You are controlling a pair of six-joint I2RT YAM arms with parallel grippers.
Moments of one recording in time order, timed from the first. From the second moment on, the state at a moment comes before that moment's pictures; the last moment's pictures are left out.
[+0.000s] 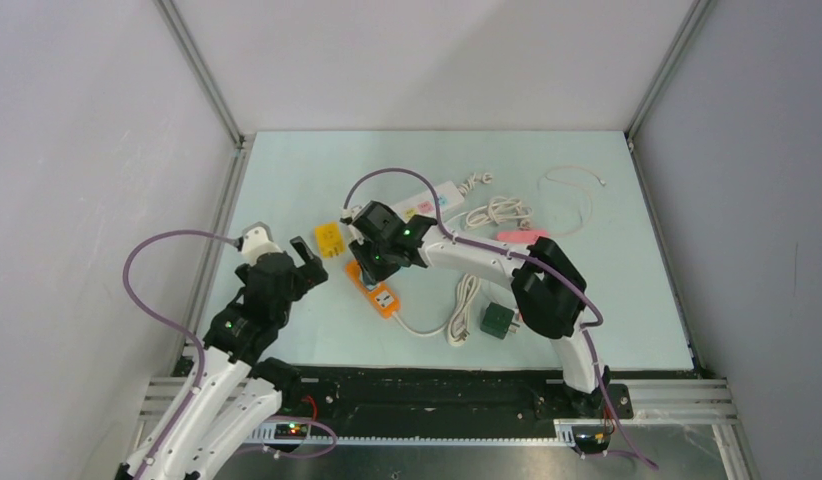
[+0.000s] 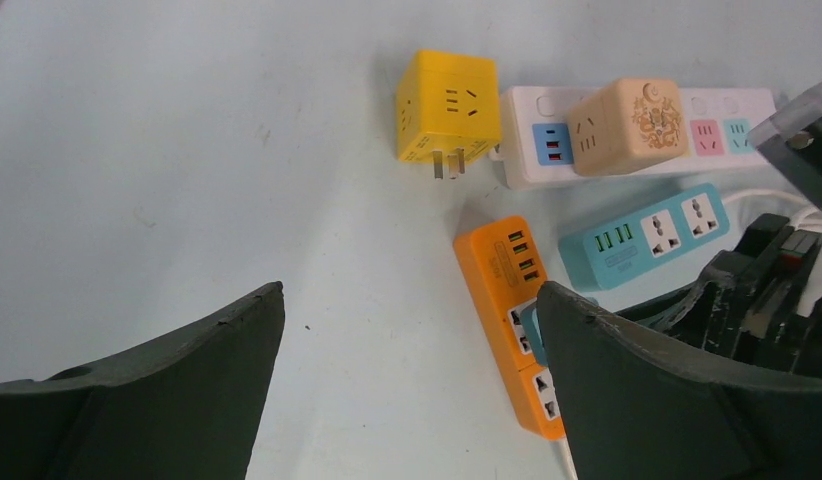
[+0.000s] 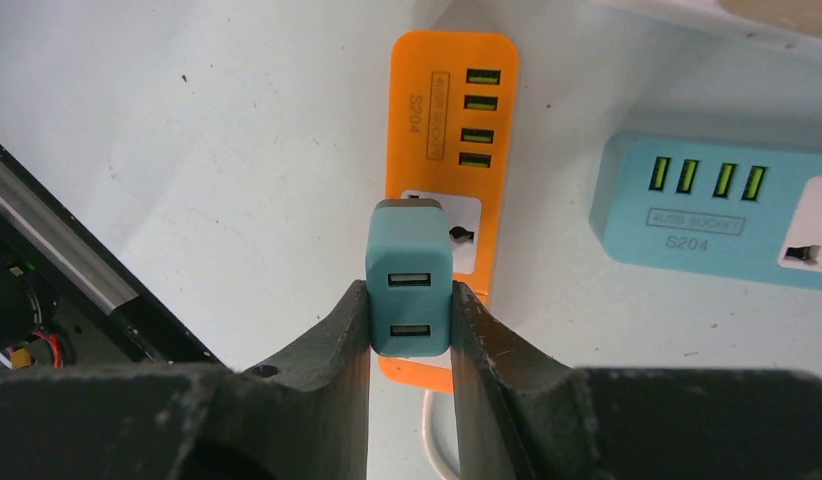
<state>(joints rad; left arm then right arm) -0.42 0.57 0.62 -0.63 -0.49 -0.65 1.00 2.07 1.70 -0.57 -0.06 0.30</state>
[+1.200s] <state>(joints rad) -0.41 0.57 0.62 -0.70 -0.60 -0.71 1.06 2.15 1.83 -0.69 0.07 0.29</state>
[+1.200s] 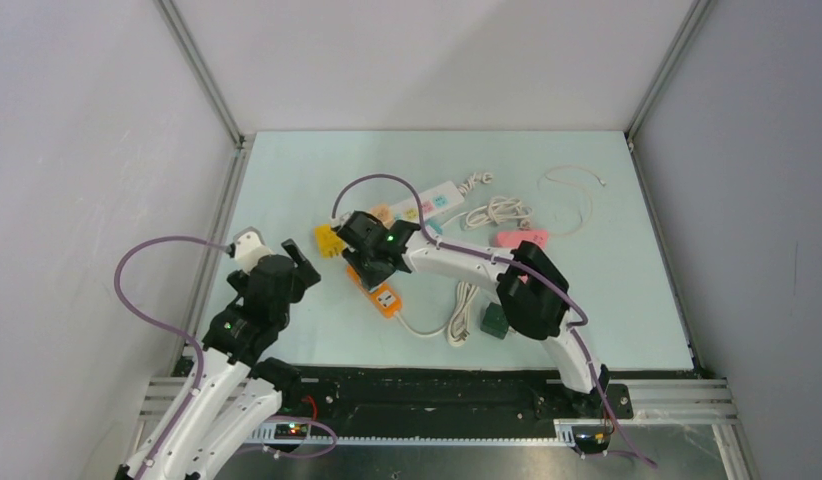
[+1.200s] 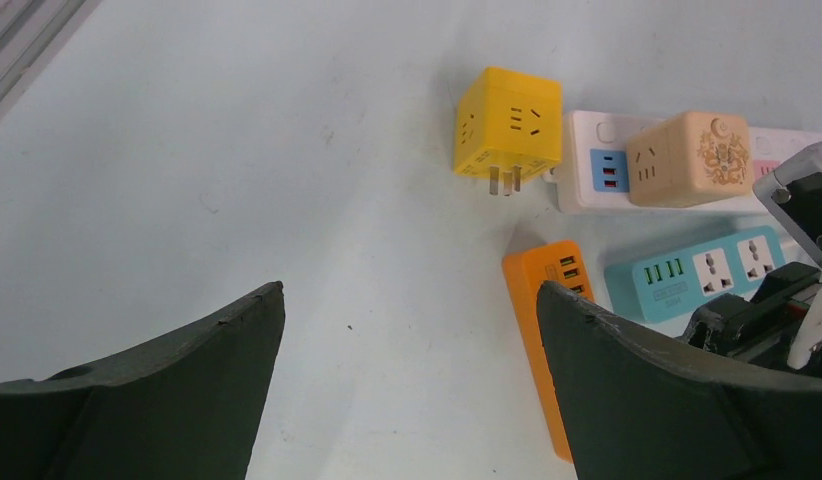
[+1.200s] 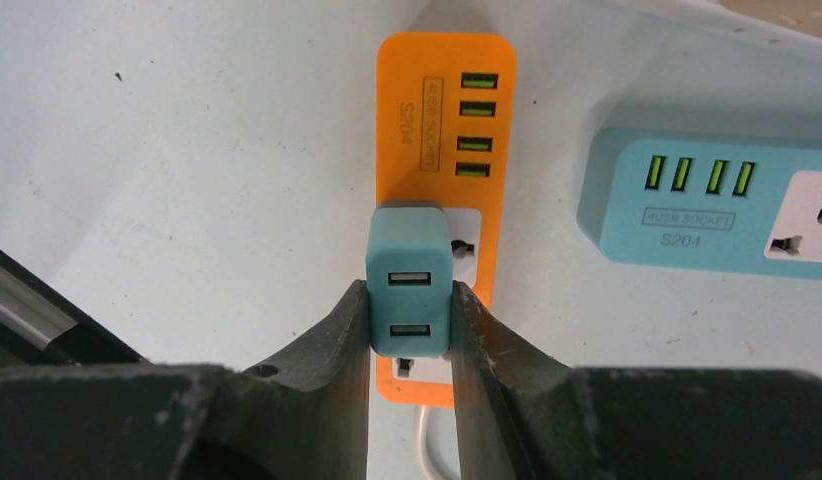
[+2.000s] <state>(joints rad) -0.41 0.57 0.62 -0.75 -0.71 -0.75 1.11 2.23 1.94 -0.77 0.22 0.29</state>
